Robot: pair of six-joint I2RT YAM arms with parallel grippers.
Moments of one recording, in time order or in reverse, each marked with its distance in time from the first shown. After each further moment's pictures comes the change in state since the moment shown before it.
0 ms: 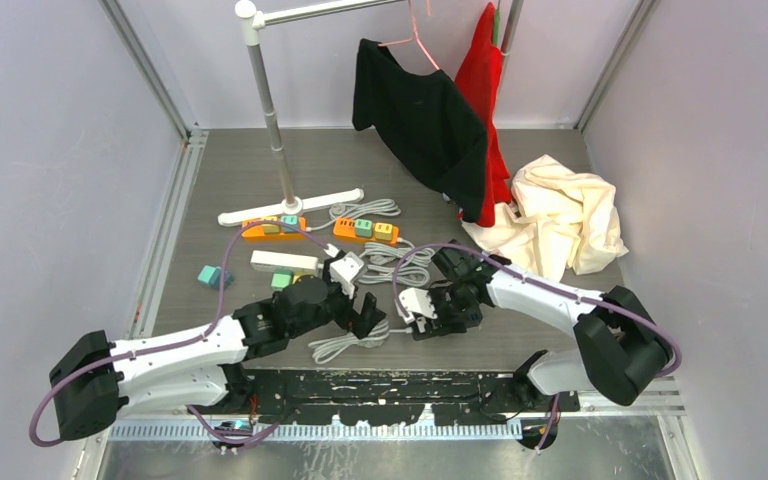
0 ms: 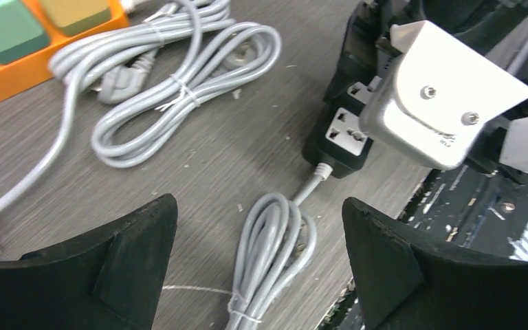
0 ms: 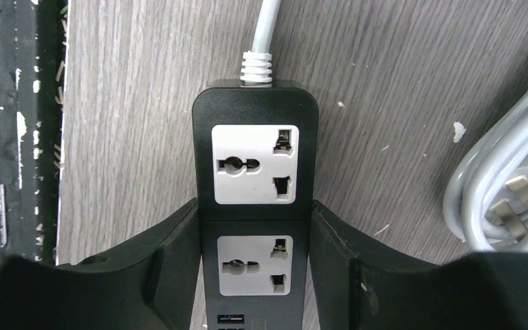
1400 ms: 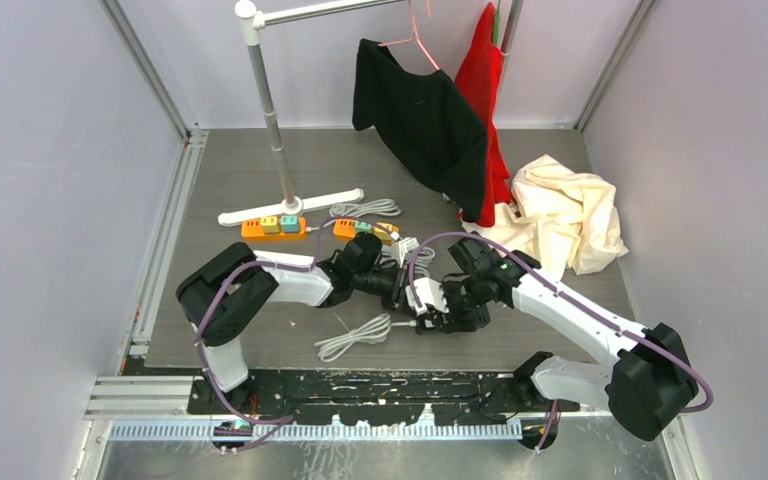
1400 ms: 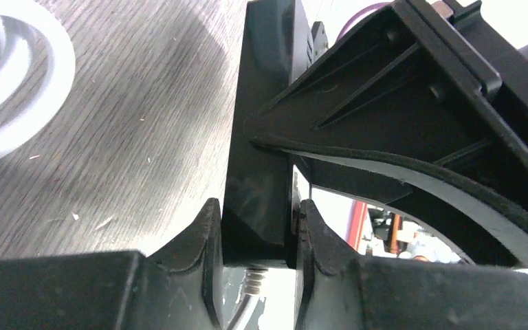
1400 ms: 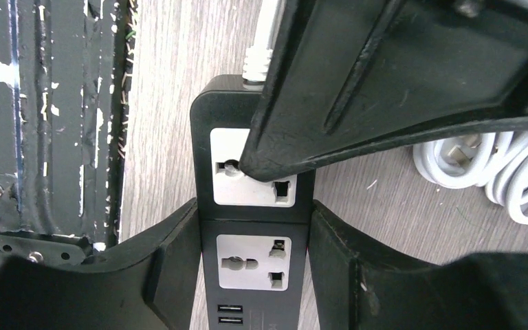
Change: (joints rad) left arm 0.179 0.819 0.323 0.415 0.919 -0.572; right arm -0.050 -0.193 0.074 -0.206 -0.084 0.050
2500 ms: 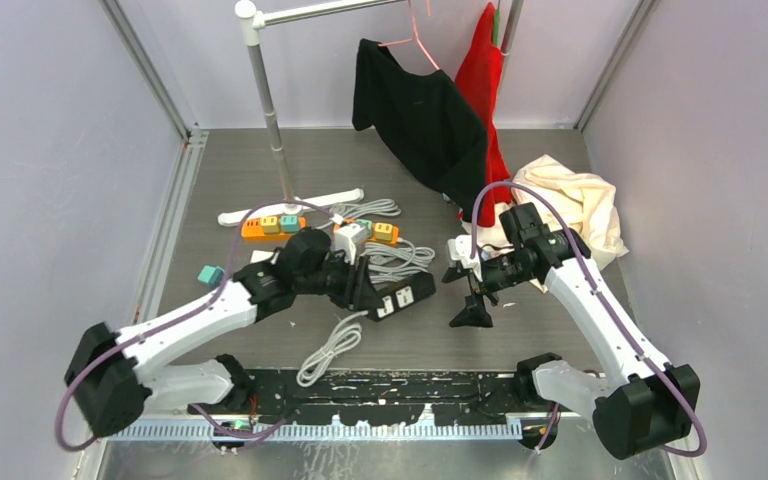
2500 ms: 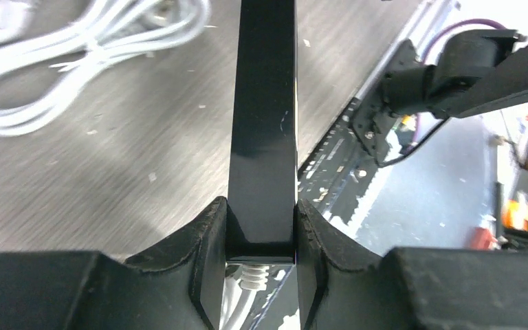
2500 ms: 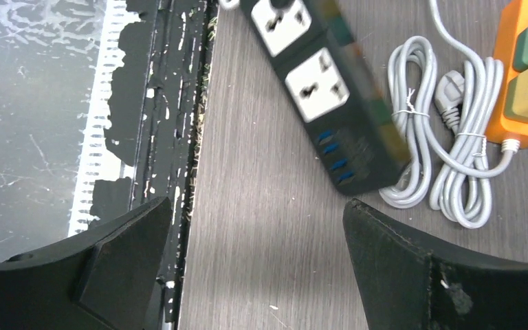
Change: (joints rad) left arm 0.042 -0.620 -0.044 -0.670 -0.358 0.318; right arm -0.333 -0.072 0.200 -0.312 -0.481 -0.112
